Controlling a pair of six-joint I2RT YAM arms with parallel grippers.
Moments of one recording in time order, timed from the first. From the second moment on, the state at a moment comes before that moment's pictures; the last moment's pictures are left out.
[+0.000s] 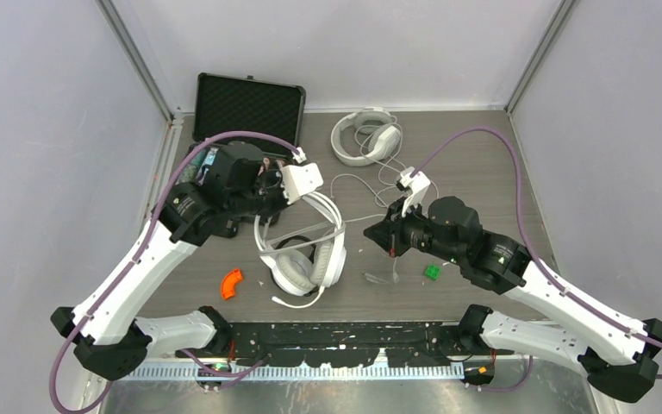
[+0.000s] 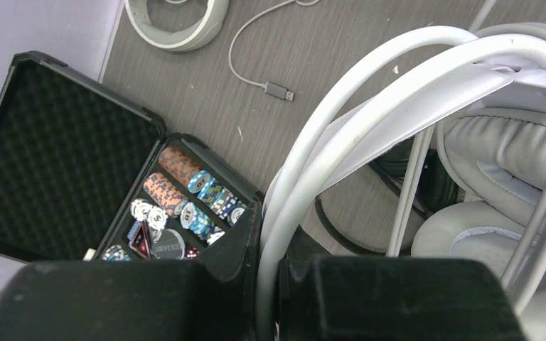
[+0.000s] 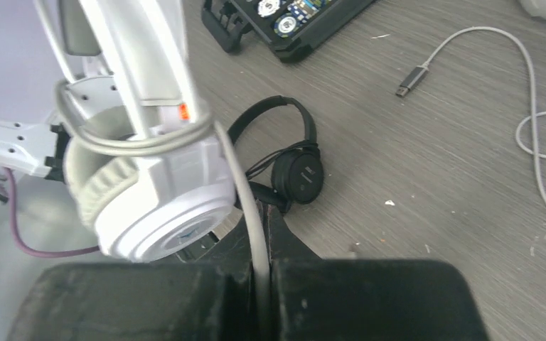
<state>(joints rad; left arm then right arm) -0.73 1.13 1.48 -0.96 0.11 0.56 0.92 0.83 0.94 -0.45 0.02 0.40</state>
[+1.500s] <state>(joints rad) -0.78 1.23 1.40 -0.75 -0.50 0.02 0.92 1.10 1.04 -0.12 -0.24 0.83</state>
